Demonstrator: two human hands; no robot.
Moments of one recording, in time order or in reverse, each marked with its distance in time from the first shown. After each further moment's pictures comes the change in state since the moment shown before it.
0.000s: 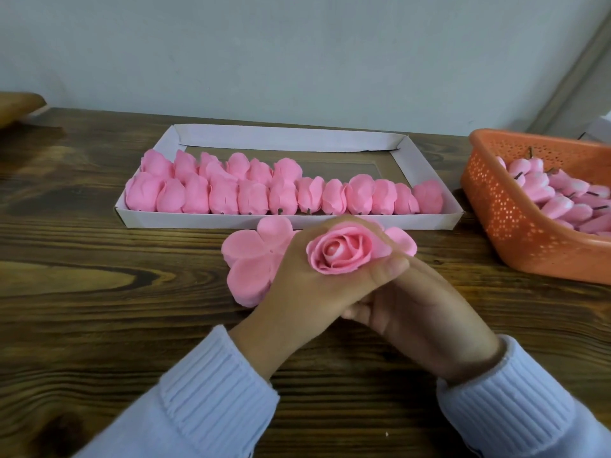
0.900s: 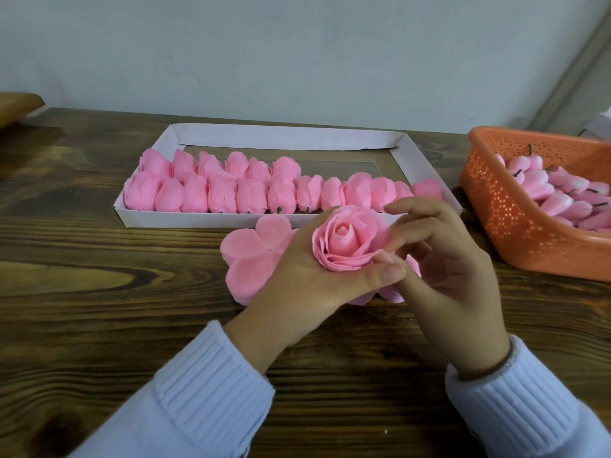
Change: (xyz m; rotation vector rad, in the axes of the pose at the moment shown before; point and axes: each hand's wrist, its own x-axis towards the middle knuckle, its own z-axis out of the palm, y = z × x) left_hand 0.003 -0.005 -0.001 -0.090 -0.059 -0.074; right_hand -0.007 -0.020 0.005 -1.108 0.303 -0.864
